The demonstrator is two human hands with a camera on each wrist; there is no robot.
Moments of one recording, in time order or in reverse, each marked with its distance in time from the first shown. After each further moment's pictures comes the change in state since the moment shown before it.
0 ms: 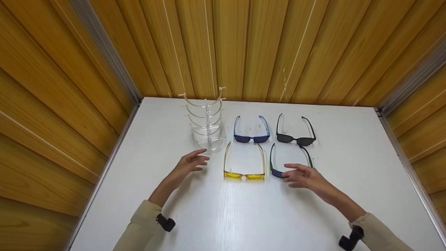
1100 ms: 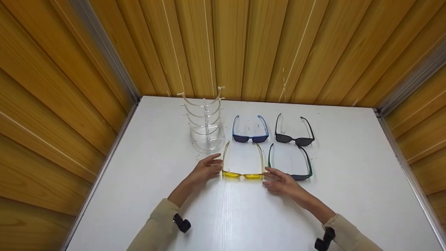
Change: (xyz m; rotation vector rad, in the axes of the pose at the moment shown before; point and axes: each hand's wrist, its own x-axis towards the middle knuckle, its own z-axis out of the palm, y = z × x) left_hand 0.028 -0.020 0.058 -0.153 -0.016 -0.070; right_hand 0.031 0.027 0.048 0.094 -0.056 -0.020
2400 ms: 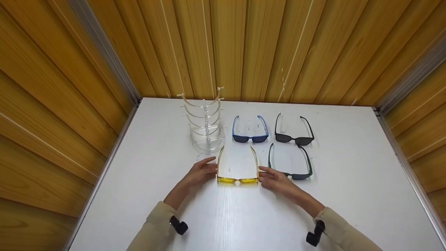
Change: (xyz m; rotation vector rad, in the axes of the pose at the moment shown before) left_hand -0.008 -0.010 -0.015 -0.040 0.018 -0.027; right_hand 0.023 0.007 0.011 -0.001 0.016 0.036
